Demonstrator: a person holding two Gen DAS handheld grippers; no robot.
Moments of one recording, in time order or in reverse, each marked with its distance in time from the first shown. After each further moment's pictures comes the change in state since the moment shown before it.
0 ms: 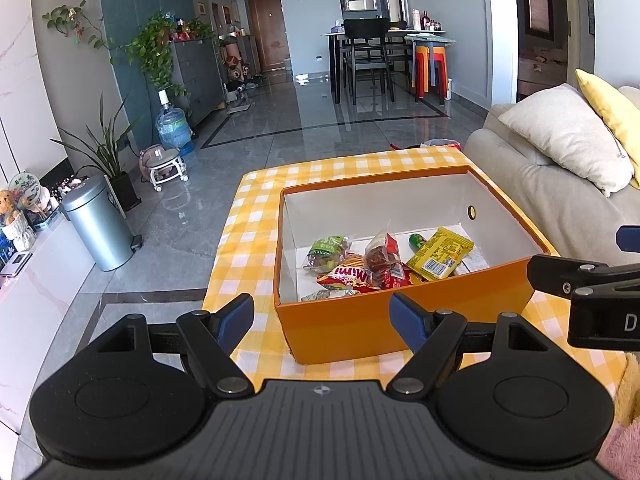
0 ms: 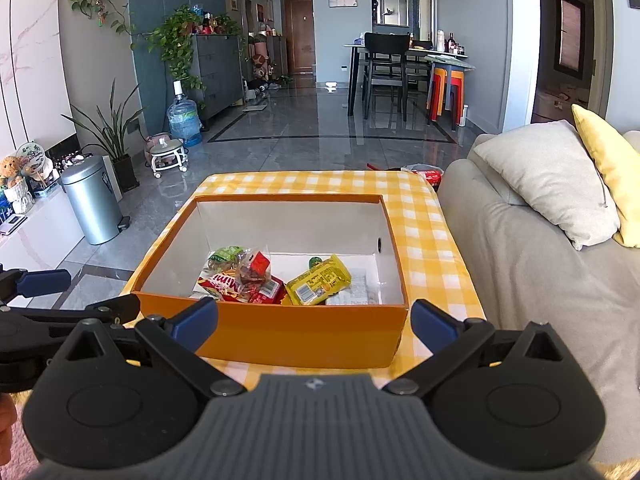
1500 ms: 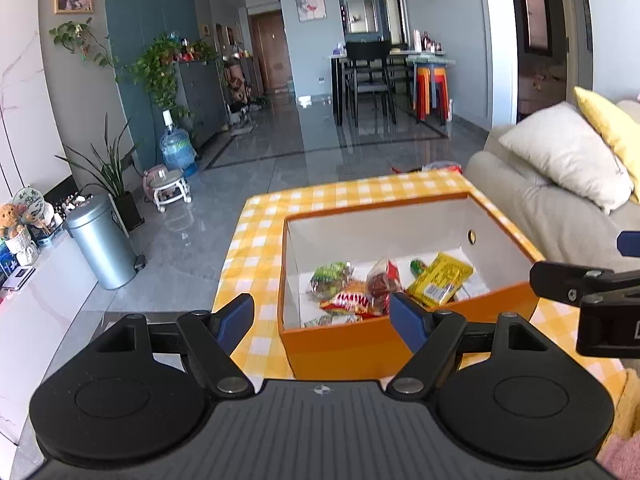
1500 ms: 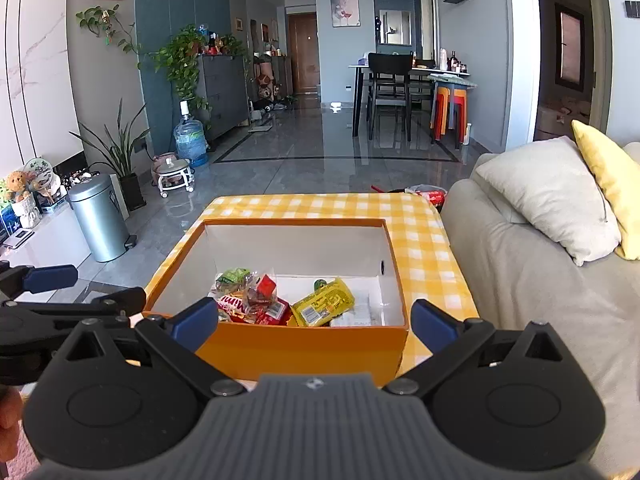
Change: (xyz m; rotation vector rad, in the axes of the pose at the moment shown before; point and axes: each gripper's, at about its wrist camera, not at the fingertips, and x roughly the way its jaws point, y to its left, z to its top) left arm -0.009 -0.001 0.004 0.004 -0.062 0.009; right arm -0.016 -0.001 0.003 0.003 -0.062 0.018
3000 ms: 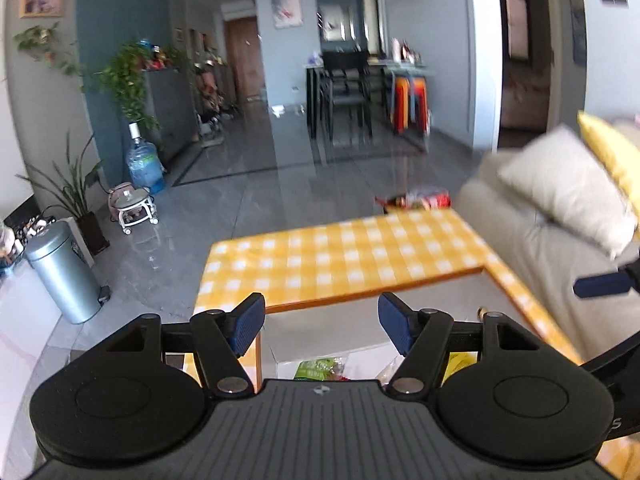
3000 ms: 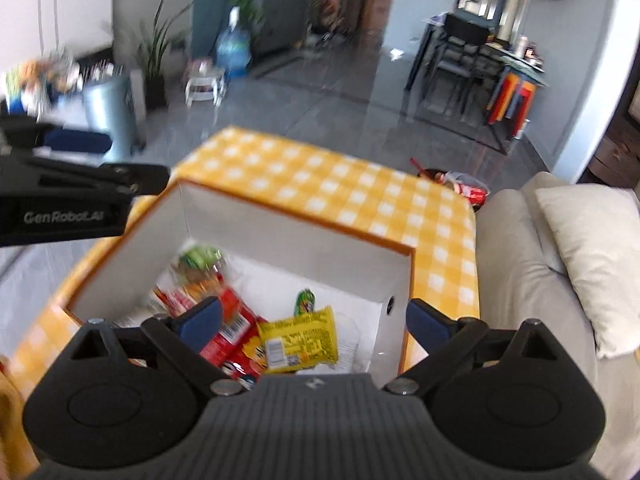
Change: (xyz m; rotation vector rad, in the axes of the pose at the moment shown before) left arm 0.081 0.013 0.094 -0.017 -0.042 -0.095; right arm 0.144 -0.009 0.079 -0.254 0.207 0.055
